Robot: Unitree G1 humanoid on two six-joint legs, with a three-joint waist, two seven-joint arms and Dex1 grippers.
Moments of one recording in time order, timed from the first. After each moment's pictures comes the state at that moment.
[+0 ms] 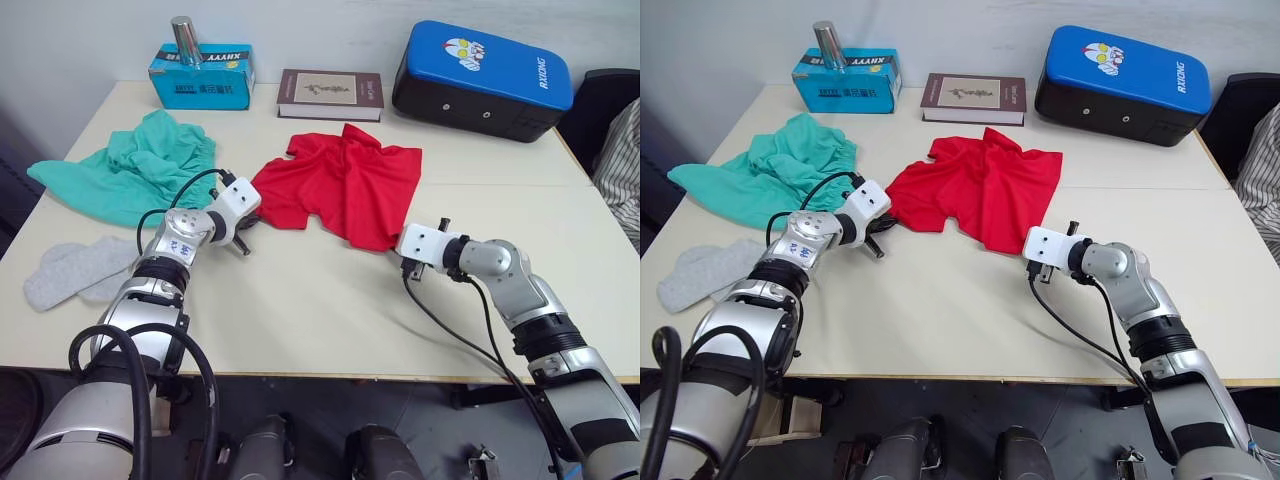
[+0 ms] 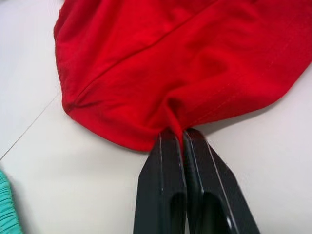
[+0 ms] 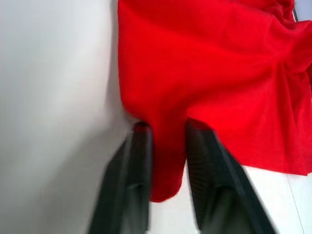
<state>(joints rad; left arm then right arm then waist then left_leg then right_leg) -1.11 0.45 -0.14 1.26 0.20 -0.13 -0.58 -0.68 -0.60 0.25 0.46 -0.25 -0.17 0.75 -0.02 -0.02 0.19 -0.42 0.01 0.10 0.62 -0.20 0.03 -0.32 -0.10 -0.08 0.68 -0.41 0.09</state>
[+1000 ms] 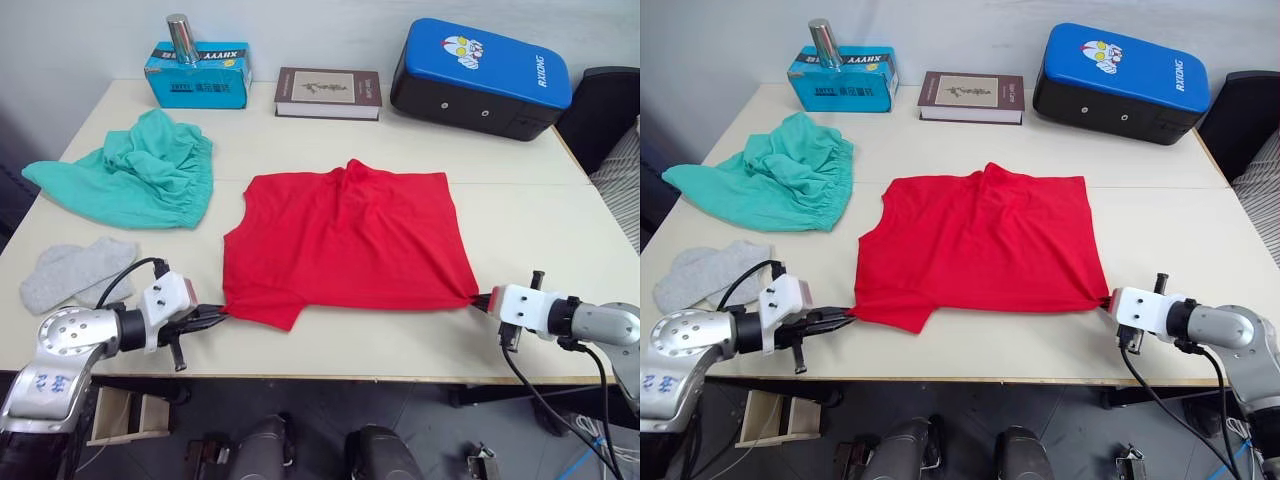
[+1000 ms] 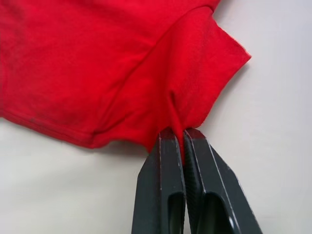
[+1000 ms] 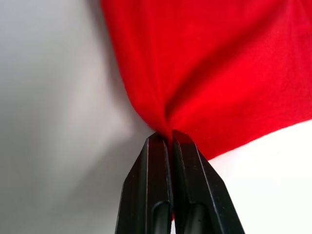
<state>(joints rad) 0.06 0.81 0.22 -0.30 -0.29 0.31 -1.01 -0.09 -0.98 -0.04 0.17 -0.03 -0.30 0.92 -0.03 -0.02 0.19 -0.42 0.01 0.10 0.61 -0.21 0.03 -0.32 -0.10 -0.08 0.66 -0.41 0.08</state>
